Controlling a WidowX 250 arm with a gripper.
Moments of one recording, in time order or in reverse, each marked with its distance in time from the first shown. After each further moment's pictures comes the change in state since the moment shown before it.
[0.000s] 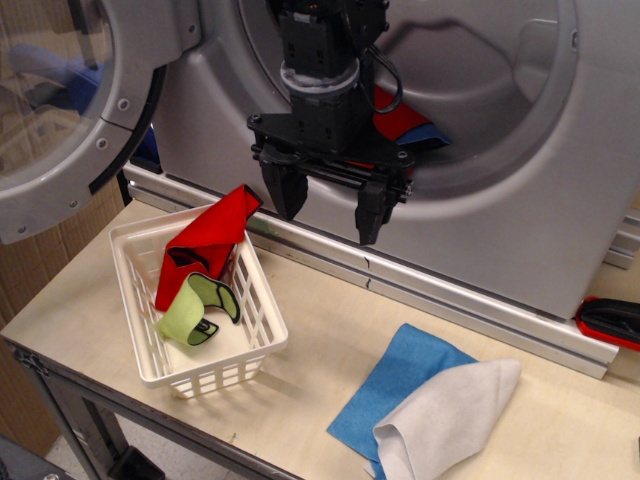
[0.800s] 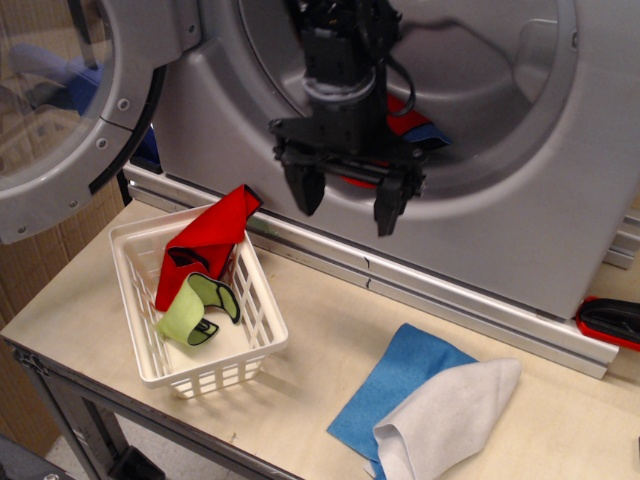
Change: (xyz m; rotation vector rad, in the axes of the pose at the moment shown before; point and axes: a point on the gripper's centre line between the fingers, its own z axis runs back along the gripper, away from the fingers) arm 0.030 0.002 -0.019 -0.002 -0.050 0.042
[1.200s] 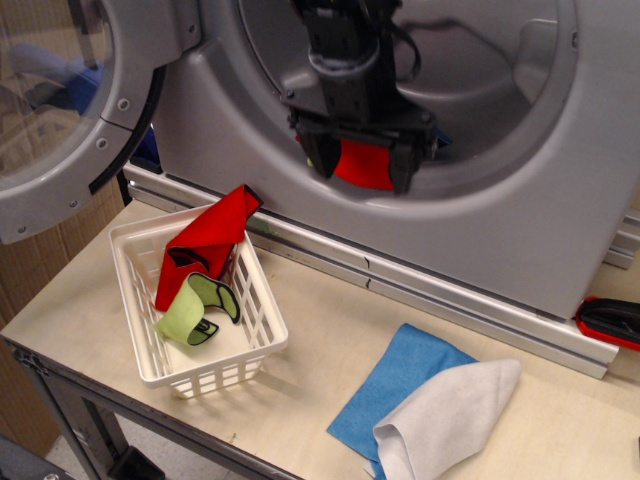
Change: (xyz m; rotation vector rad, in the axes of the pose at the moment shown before) arm 0.032 0.007 0.008 -0.042 -0.159 0.024
